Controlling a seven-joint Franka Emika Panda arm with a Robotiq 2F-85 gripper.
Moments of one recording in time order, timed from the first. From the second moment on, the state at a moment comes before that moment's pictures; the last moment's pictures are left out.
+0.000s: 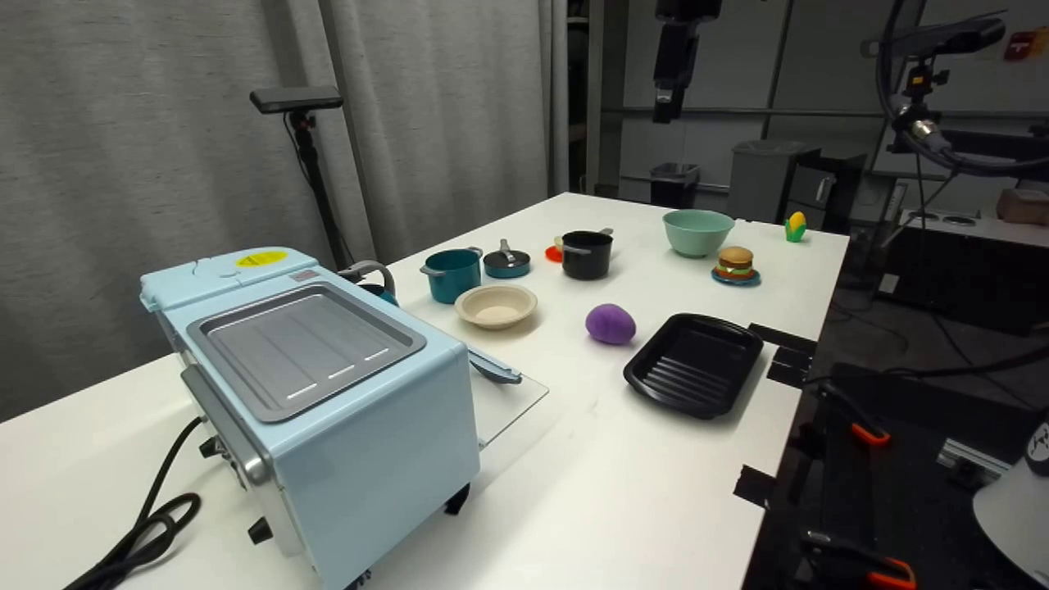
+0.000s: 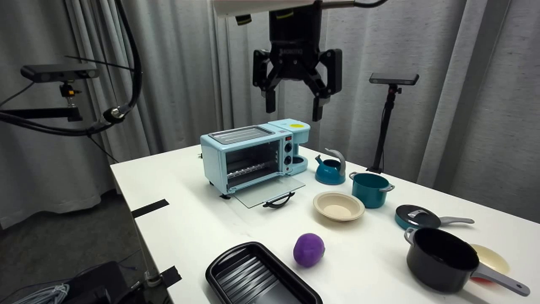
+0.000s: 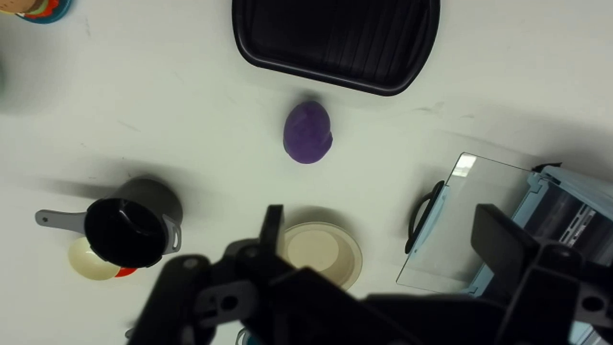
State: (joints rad) arm 0.06 -0.32 -0.26 -2.14 -0.03 1.91 -0.34
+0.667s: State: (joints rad) arm 0.03 -0.29 -0.22 -2.21 0.01 2.01 -0.34
